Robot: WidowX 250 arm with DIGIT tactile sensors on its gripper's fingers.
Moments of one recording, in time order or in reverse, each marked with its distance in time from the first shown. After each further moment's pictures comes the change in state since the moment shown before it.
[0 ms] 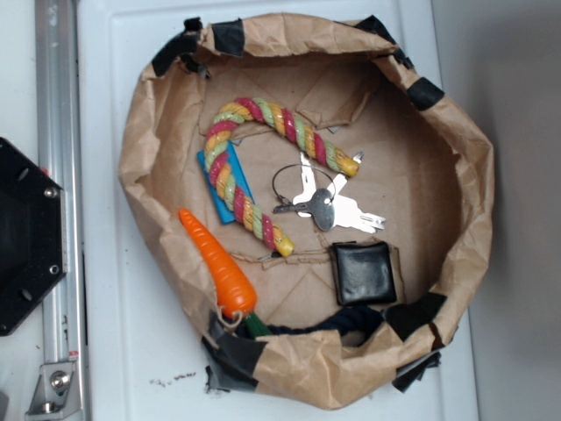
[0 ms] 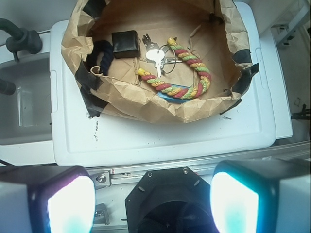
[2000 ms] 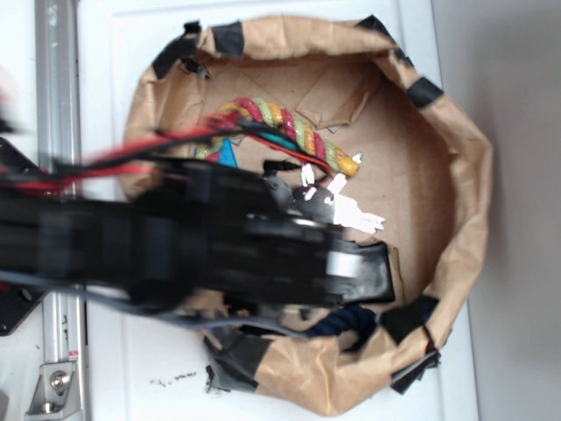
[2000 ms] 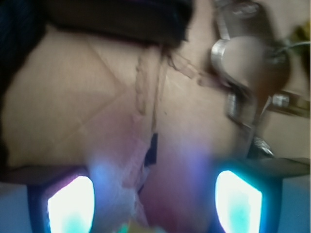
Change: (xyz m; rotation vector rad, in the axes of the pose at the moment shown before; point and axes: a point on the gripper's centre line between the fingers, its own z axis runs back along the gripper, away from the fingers) arm 0.099 -0.017 -0.242 0.122 0.199 -0.245
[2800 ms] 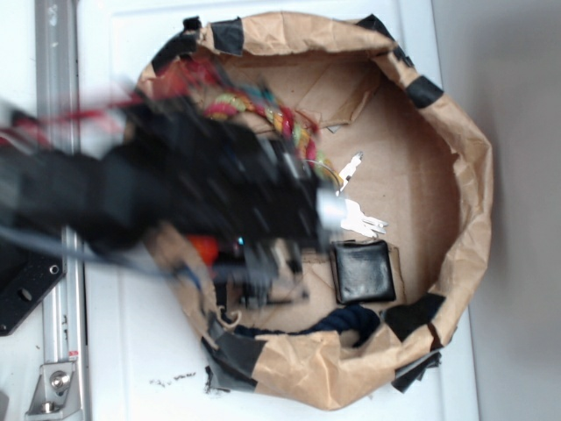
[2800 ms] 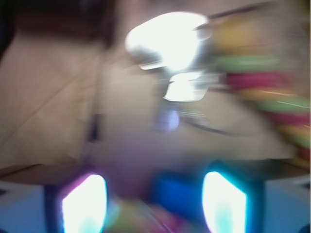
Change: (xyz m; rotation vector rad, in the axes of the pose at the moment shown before) arm -0.028 0.048 0.045 -0.018 -0.081 0.157
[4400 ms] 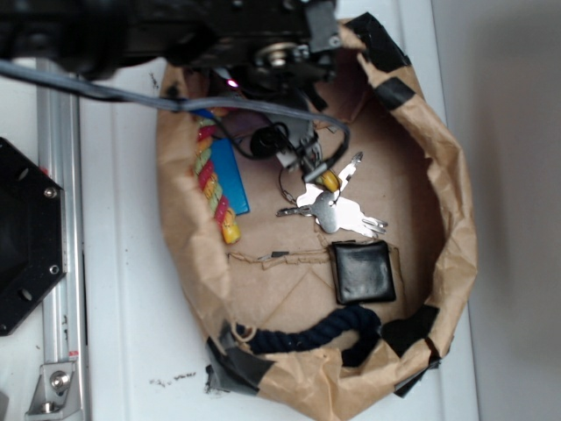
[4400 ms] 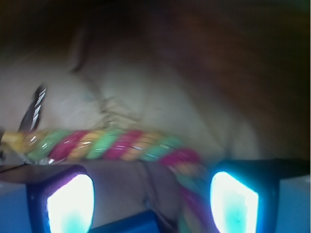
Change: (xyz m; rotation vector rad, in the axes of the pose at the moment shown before) arm 0.017 0.063 -0.017 0.000 -0.004 0.438
